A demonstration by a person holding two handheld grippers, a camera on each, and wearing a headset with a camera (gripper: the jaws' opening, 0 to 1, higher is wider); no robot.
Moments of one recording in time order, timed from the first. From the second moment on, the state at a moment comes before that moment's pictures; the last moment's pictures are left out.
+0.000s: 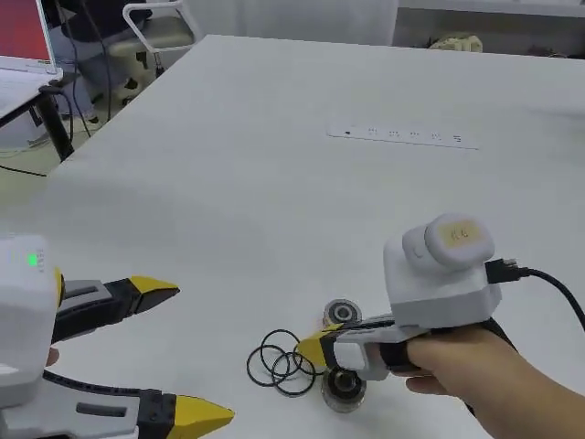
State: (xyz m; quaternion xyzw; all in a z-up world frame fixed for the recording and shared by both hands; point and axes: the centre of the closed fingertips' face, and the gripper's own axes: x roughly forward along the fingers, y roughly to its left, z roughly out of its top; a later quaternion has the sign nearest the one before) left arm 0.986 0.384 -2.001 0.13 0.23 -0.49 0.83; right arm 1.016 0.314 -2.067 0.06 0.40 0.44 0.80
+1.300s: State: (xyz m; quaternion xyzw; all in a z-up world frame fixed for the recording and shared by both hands) left arm 0.984 0.385 -2.006 0.13 0.24 -0.49 0.83; right arm 1.034 0.303 -2.039 -0.05 0.34 0.43 0.83
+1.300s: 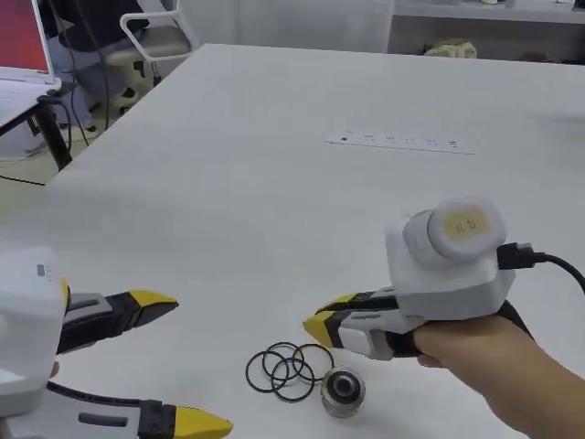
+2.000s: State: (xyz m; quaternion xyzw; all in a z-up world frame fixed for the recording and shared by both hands) left arm 0.984 0.384 -2.007 0.12 0.24 -0.49 0.83; right arm 1.014 0.320 -1.995 -0.07 0.29 0.49 0.82
